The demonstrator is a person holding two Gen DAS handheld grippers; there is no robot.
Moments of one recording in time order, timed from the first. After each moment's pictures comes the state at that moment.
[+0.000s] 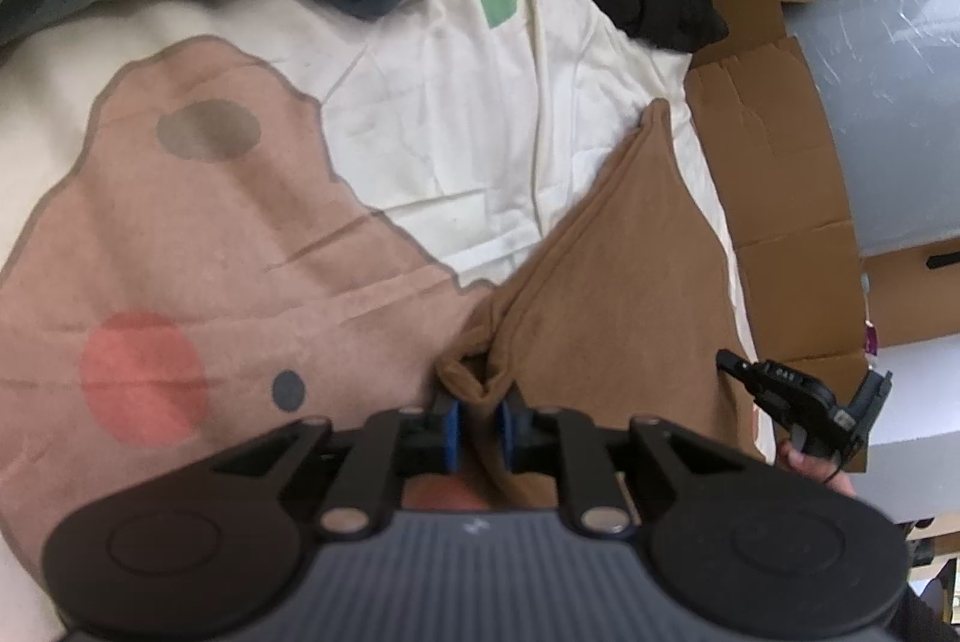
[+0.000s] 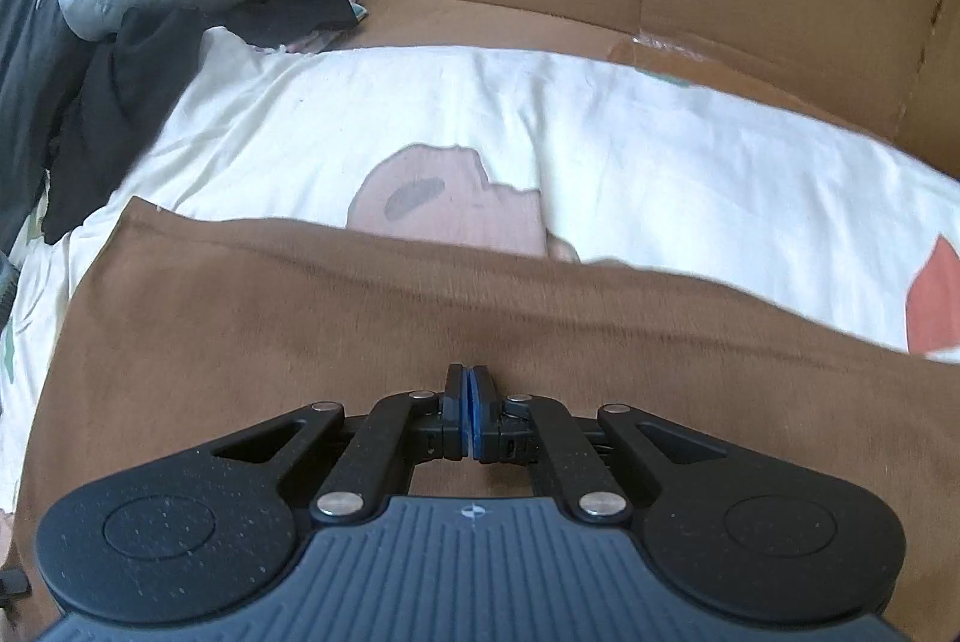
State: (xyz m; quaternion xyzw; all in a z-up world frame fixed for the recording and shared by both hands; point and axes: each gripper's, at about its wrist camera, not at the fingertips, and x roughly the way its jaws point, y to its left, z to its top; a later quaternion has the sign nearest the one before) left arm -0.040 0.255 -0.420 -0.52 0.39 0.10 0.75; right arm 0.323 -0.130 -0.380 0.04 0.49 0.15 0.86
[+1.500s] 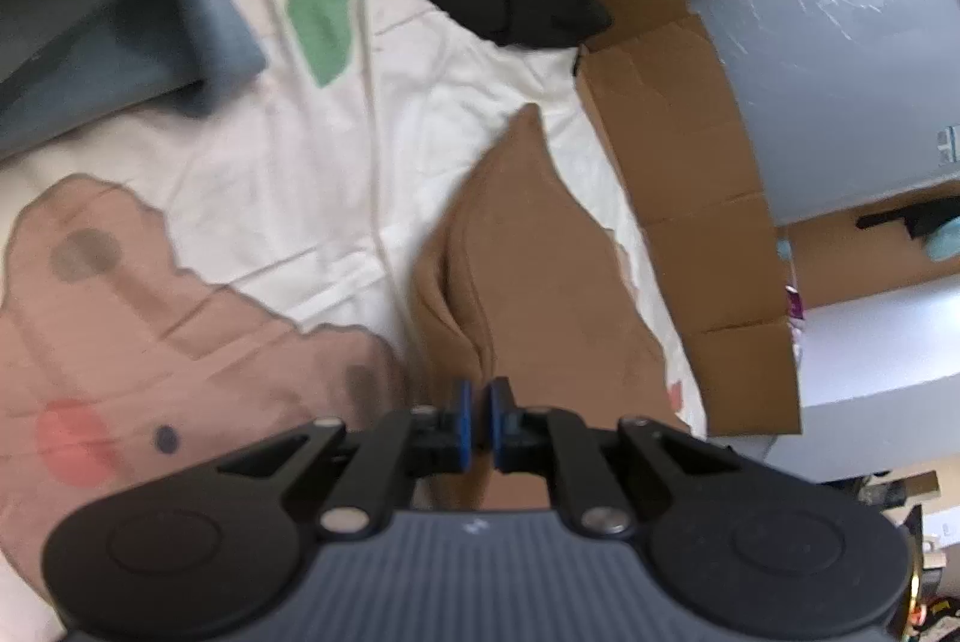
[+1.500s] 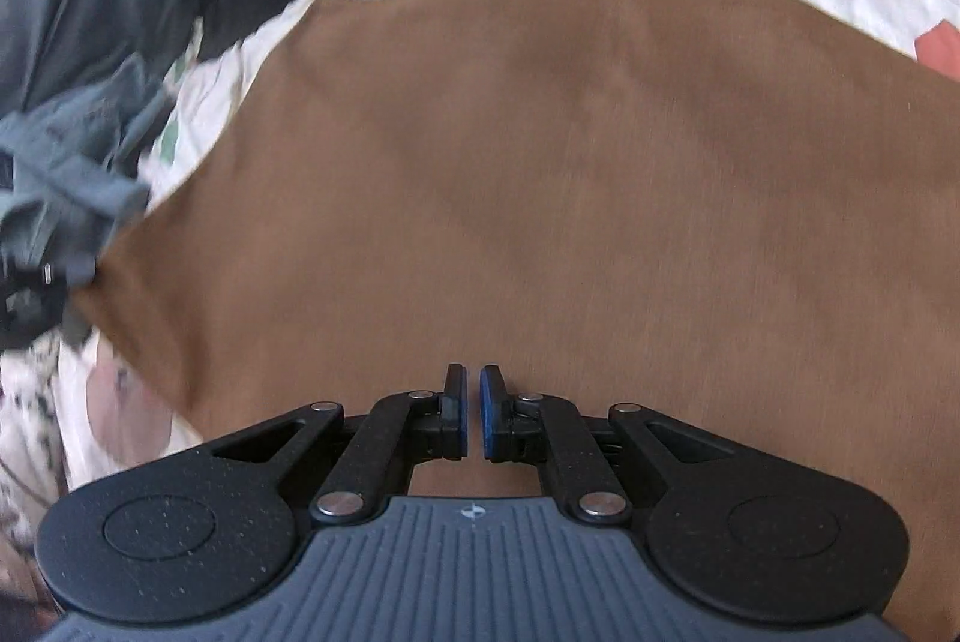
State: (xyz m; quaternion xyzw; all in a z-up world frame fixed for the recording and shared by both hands) left arm -0.010 0.256 -0.354 -0.51 0.39 0.03 0.77; right arm 0.153 -0.141 -0.369 0.06 0.57 0.26 0.78
